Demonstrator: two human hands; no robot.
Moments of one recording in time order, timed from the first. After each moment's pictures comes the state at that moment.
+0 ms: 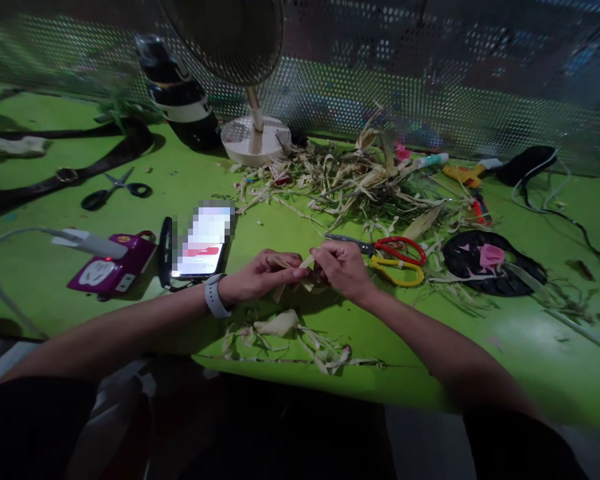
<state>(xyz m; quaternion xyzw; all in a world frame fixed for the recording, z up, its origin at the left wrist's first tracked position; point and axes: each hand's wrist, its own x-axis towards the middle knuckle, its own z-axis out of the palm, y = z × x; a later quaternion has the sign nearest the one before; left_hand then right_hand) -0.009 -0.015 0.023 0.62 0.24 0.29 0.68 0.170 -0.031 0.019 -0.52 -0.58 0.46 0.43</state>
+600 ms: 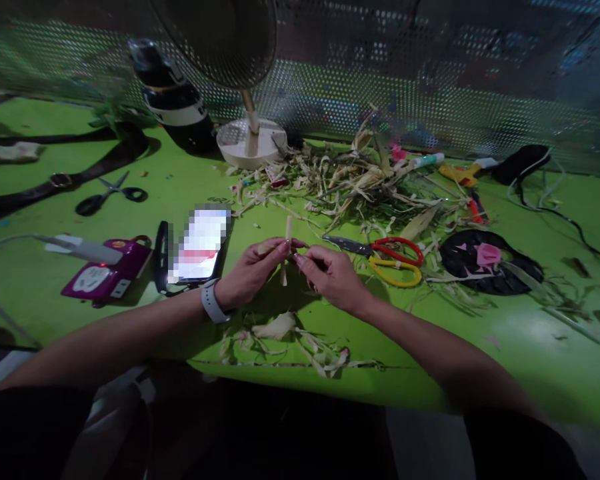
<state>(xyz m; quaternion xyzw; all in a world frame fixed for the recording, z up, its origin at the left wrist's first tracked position) -0.004 -0.014 0.010 0.53 0.32 0.43 0.66 0.167 -0.039 0.020 -0.47 -0.69 0.42 0.37</state>
